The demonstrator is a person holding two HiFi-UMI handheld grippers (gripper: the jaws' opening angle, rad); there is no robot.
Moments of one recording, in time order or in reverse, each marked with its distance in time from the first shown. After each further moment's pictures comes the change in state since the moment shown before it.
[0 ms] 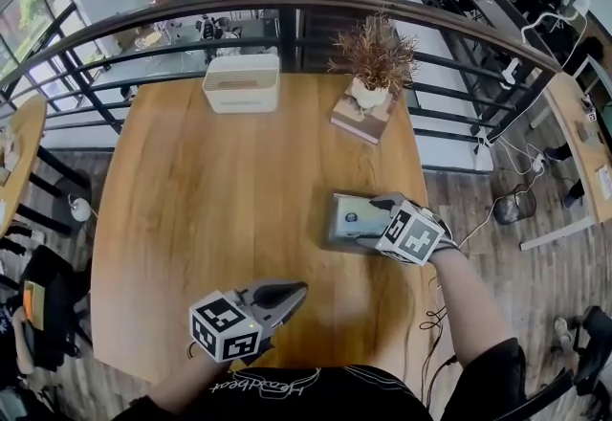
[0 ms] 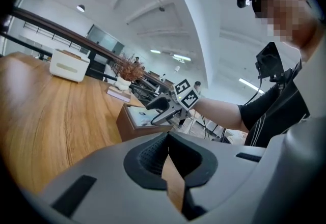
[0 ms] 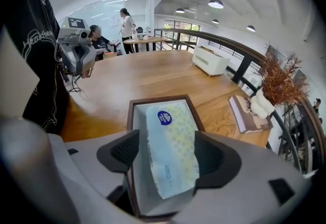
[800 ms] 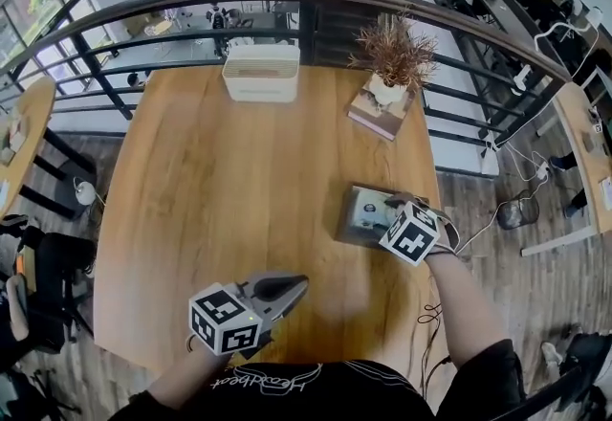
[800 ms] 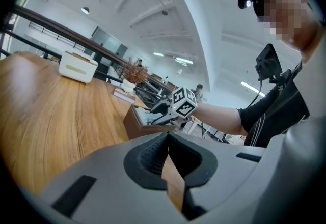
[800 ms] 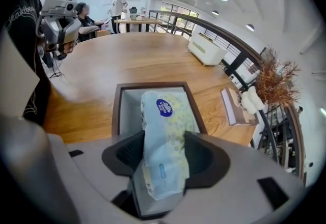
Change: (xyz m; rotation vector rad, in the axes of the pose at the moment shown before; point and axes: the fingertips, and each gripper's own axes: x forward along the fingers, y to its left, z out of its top) left arm -0.035 0.009 -0.005 -0.023 -0.030 0.024; right arm 0.018 -0.003 -0.012 -0.046 0.175 -0.148
